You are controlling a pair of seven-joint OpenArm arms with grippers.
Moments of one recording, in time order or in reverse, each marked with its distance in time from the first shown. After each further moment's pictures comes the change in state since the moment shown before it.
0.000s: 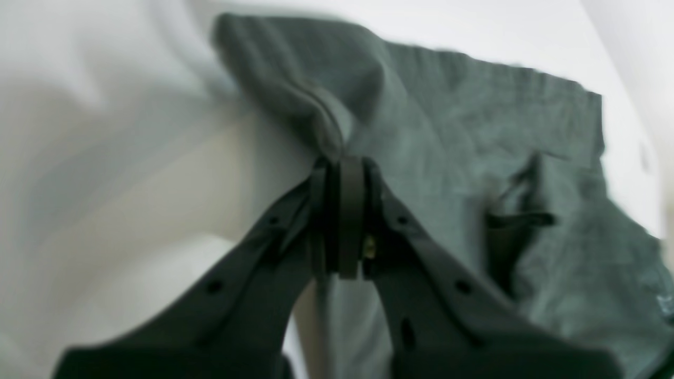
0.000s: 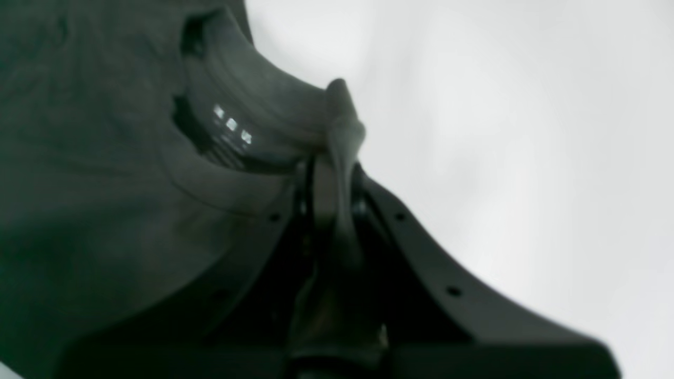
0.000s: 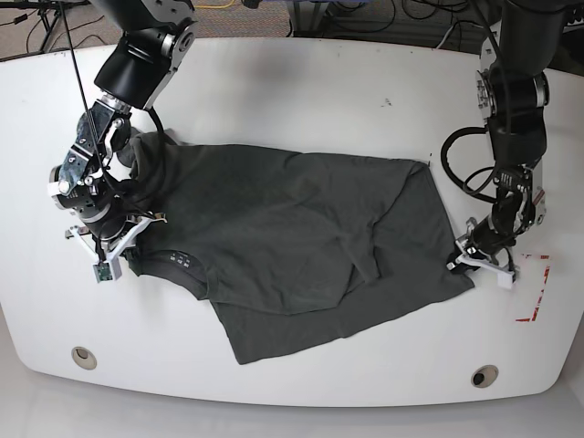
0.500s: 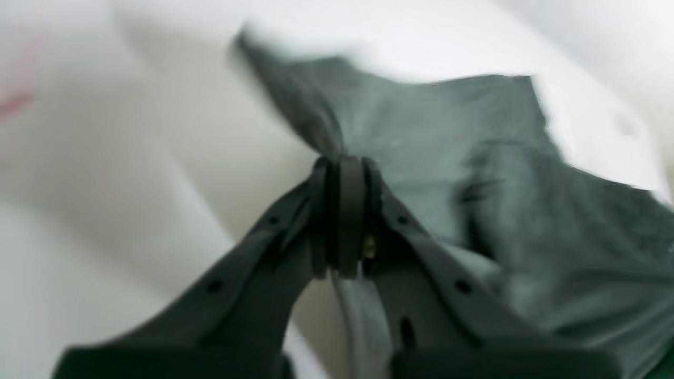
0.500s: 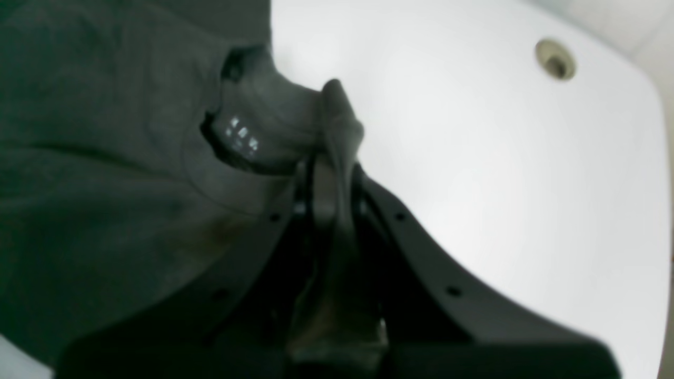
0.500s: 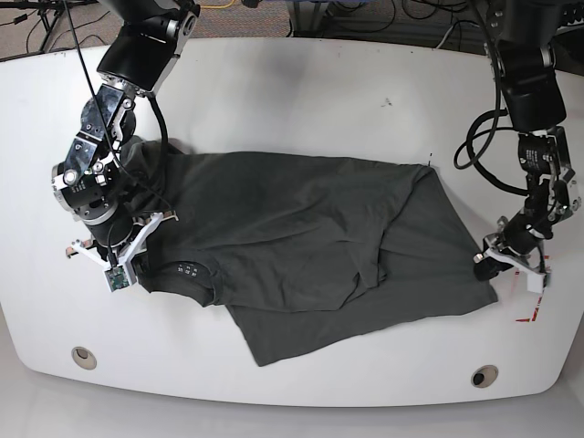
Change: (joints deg) left arm 10.7 -3.5 -7.6 27.6 -2.2 0.1 11.7; right arm -2.5 0.1 -5.7 12.7 0.3 0.6 -0.9
